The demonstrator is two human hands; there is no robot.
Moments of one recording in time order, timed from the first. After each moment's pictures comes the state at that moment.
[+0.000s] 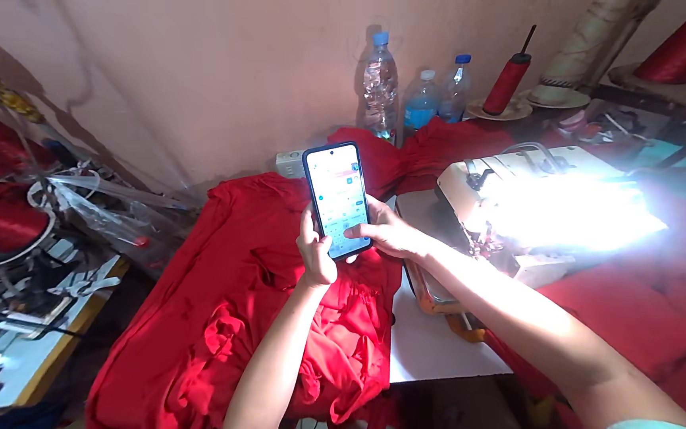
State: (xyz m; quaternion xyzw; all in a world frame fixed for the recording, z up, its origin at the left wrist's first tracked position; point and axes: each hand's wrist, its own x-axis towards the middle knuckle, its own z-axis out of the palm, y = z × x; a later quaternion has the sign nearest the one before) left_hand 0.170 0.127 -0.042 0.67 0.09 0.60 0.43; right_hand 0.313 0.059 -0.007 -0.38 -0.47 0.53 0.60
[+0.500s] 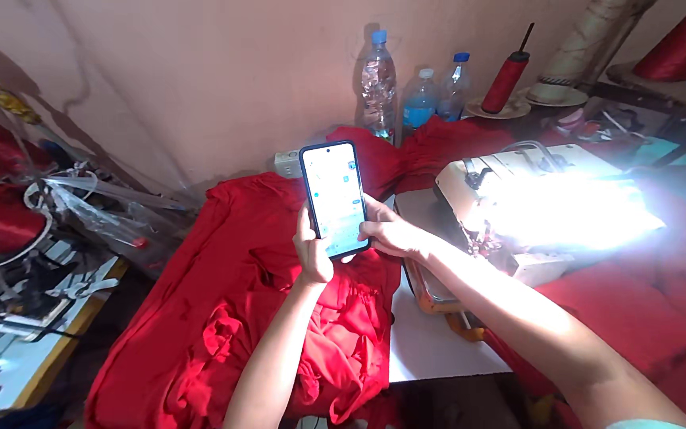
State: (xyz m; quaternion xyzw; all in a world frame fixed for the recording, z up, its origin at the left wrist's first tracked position) left_hand 0.169 0.131 -0.040 0.69 0.09 0.60 0.40; right_hand 0.316 0.054 -0.003 -0.36 -0.48 0.55 0.58
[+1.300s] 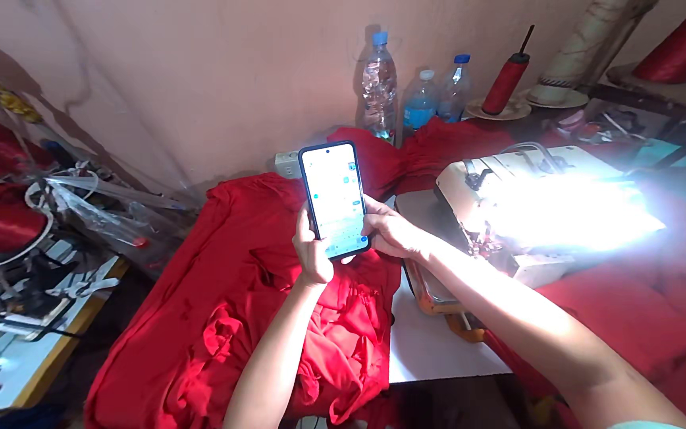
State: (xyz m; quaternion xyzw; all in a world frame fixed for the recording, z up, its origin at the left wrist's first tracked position) left_hand 0.168 0.128 -0.038 0.66 0.10 0.60 0.43; right_hand 0.318 0.056 -0.004 -0.32 -0.45 0.59 0.59
